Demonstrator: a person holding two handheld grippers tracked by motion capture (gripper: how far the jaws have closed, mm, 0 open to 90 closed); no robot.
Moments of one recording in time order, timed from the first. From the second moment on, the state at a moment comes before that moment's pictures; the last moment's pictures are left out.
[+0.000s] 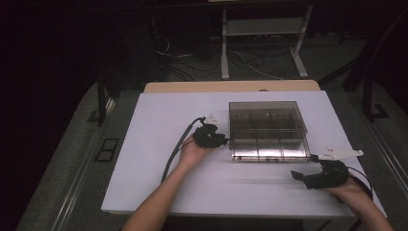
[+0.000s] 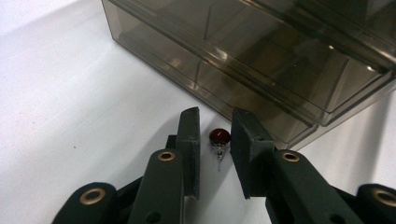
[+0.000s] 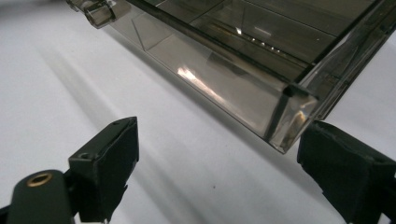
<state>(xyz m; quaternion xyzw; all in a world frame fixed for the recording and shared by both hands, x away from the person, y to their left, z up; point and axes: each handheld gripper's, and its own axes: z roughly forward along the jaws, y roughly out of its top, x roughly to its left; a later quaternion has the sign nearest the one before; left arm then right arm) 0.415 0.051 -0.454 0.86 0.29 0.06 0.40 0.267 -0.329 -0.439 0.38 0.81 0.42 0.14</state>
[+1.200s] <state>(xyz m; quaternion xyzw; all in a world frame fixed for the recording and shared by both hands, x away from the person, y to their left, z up) 0.416 0.073 -0.440 0.85 0.30 0.05 0.43 0.267 -0.329 -0.439 0.38 0.81 0.42 0.14</state>
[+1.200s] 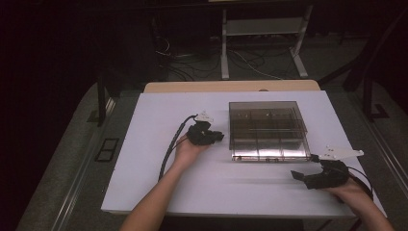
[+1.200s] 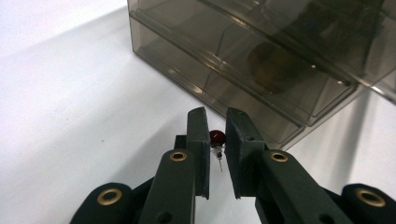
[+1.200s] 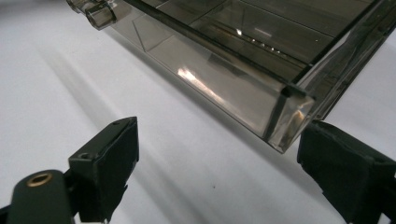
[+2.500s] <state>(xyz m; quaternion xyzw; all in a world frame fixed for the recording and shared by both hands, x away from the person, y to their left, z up) 0.392 0.094 -0.395 0.85 0.25 0.04 0.47 0.266 -0.330 -0.438 0.38 0.81 0.42 0.14</state>
